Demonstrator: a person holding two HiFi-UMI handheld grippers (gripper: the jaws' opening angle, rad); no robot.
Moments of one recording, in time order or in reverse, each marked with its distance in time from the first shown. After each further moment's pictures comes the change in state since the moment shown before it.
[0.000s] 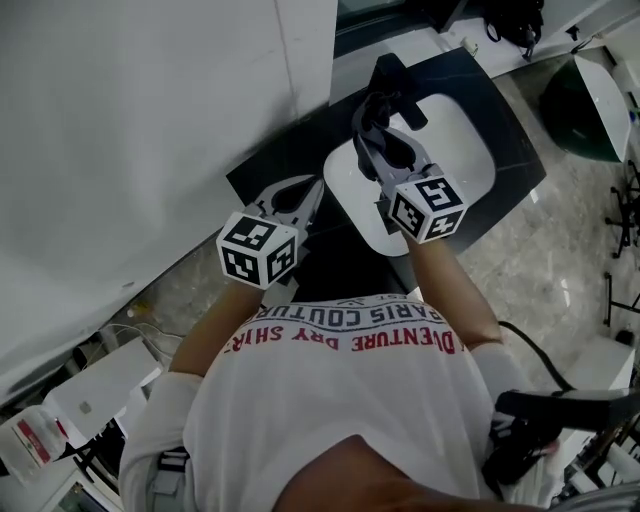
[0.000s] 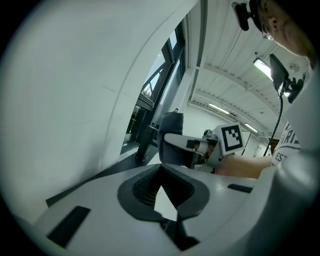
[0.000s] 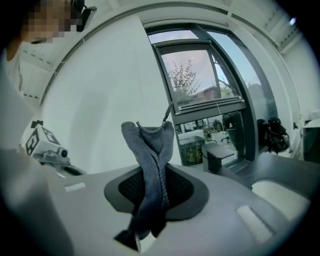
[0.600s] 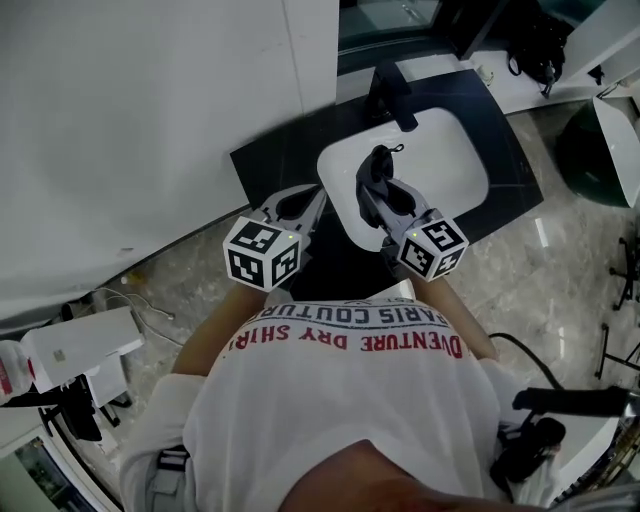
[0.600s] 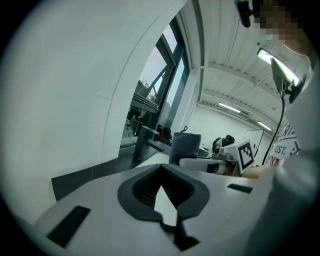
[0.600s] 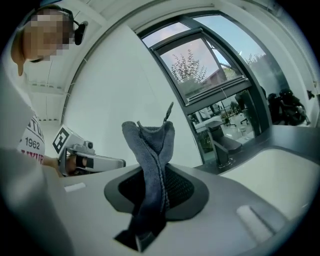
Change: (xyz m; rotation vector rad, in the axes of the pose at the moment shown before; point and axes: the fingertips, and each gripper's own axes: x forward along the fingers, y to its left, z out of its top) left arm -0.015 -0.075 -0.020 -0.011 -0.046 0.148; right arm -0.110 0.029 -0.048 0.132 0.058 0.249
